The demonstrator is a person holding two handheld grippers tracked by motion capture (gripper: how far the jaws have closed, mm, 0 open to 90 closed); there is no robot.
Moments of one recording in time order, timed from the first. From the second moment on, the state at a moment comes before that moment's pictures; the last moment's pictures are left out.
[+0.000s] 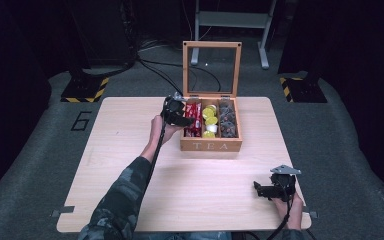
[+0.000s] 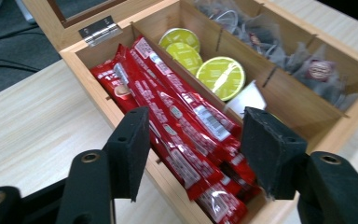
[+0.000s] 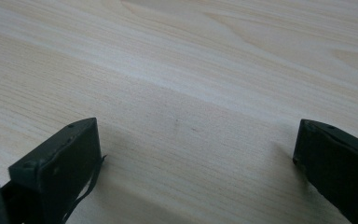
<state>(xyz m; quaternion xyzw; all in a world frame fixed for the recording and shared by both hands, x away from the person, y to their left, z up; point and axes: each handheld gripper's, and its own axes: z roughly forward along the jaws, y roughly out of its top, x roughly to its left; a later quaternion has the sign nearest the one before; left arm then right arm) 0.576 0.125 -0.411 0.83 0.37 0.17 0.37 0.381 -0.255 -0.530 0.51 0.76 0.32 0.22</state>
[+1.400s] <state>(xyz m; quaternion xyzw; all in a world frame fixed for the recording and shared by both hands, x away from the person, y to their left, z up) 0.603 0.097 -0.441 0.83 0.42 0.19 0.30 0.381 -0.255 -0.530 0.51 0.76 0.32 0.22</state>
